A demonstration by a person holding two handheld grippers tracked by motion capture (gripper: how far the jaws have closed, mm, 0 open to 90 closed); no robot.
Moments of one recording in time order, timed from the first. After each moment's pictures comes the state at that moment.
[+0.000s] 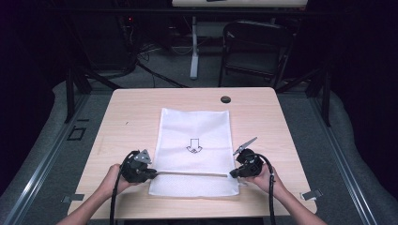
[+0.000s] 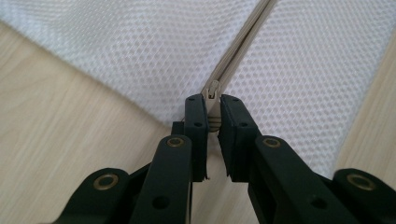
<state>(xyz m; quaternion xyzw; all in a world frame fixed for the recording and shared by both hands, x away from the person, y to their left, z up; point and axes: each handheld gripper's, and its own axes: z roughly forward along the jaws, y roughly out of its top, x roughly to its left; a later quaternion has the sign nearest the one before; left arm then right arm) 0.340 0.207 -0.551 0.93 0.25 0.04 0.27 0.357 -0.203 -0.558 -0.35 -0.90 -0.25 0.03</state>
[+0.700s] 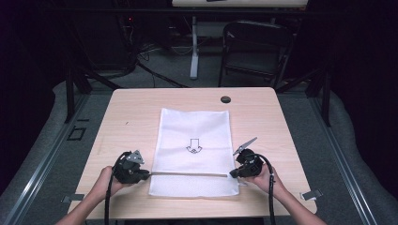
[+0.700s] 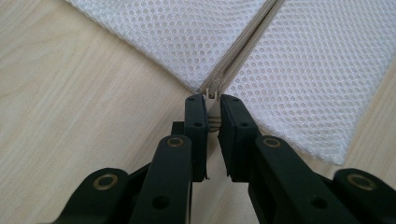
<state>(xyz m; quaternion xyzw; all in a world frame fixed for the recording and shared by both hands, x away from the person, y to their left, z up) 0.338 0.224 -0.553 0.93 0.27 0.04 0.26 0.355 -0.202 -0.558 -0.35 -0.90 -0.25 0.03</state>
